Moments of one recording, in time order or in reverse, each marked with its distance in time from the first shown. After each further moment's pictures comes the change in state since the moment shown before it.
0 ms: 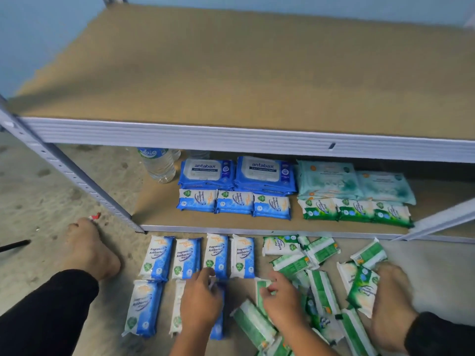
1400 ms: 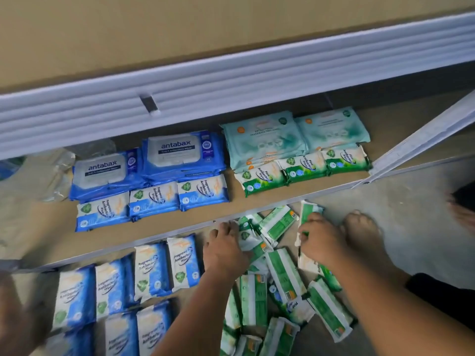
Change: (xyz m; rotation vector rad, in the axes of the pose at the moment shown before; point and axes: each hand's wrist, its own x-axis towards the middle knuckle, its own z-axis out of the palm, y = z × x) left_hand 0.071 0.157 0.155 0.645 -0.439 0.327; right_hand 0.148 0.109 -0.179 -0.625 0.068 -0.010
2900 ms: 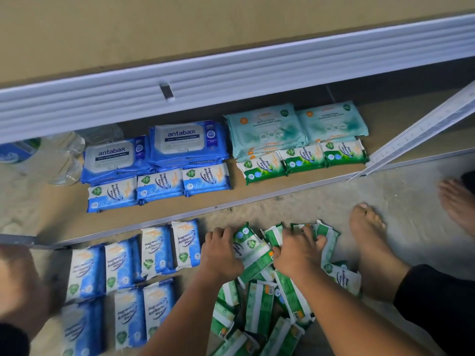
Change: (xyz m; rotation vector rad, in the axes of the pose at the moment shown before) left_hand -0.043 -0.023 0.013 -0.129 -0.047 0.024; right_hand -0.056 -0.052 0.037 -0.198 0.029 0.056
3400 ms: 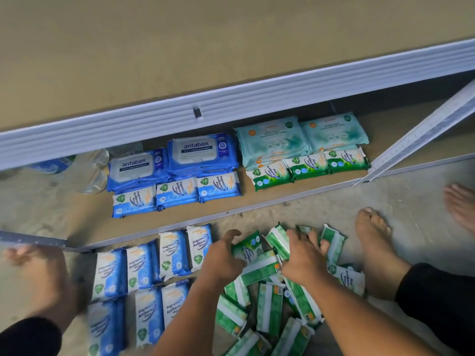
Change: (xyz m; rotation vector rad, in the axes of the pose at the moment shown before) left_hand -0.031 -0.009 -0.030 -0.374 0.025 -0.017; right_hand -0.014 0.000 0.000 0.115 0.028 -0.054
